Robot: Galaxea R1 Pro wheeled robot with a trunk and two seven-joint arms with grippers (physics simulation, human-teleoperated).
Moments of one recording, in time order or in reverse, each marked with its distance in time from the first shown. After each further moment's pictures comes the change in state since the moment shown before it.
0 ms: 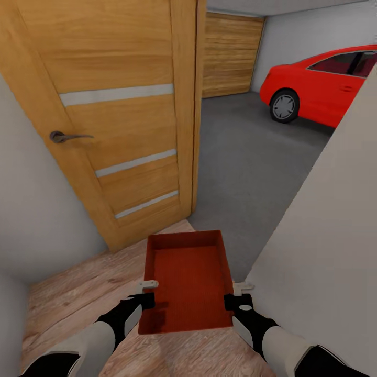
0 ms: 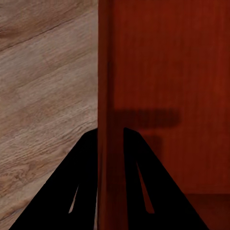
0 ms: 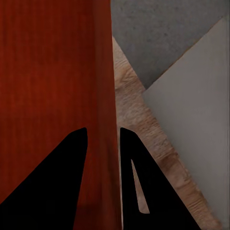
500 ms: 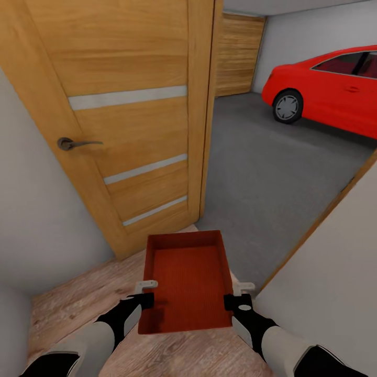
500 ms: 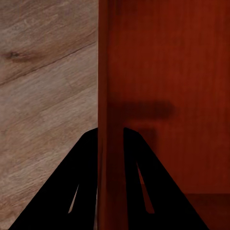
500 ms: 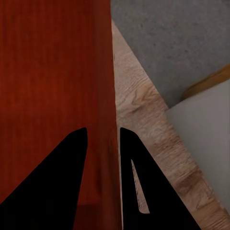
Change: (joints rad) left arm 0.000 0.003 -0.008 0.000 0.008 0.000 -0.001; right arm 0.000 0.004 0.002 0.001 -0.002 -0.001 -0.004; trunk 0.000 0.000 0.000
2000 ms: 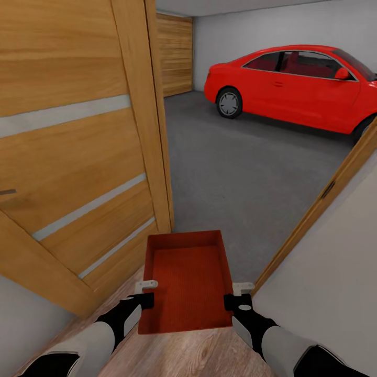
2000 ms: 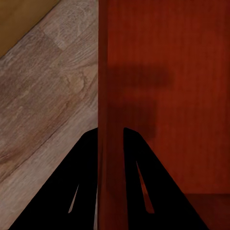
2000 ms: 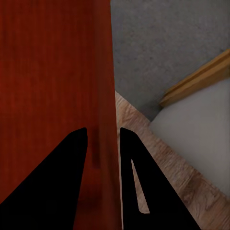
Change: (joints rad) left arm 0.000 0.000 -0.001 0.001 0.002 -0.002 0.000; right arm 0.000 0.000 -0.002 -0.001 0.004 0.000 0.000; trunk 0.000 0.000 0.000
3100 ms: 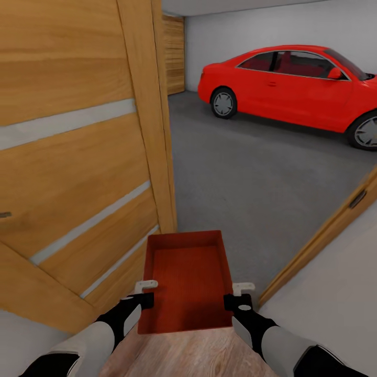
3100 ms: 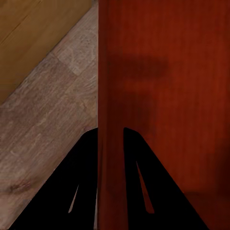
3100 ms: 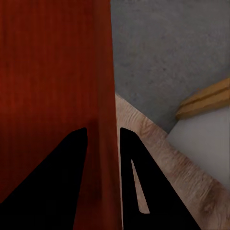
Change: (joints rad) left arm 0.000 0.001 -0.001 -0.003 -0.001 0.005 -0.001; right arm 0.000 0.001 0.002 0.001 -0.005 -0.001 0.000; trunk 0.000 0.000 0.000
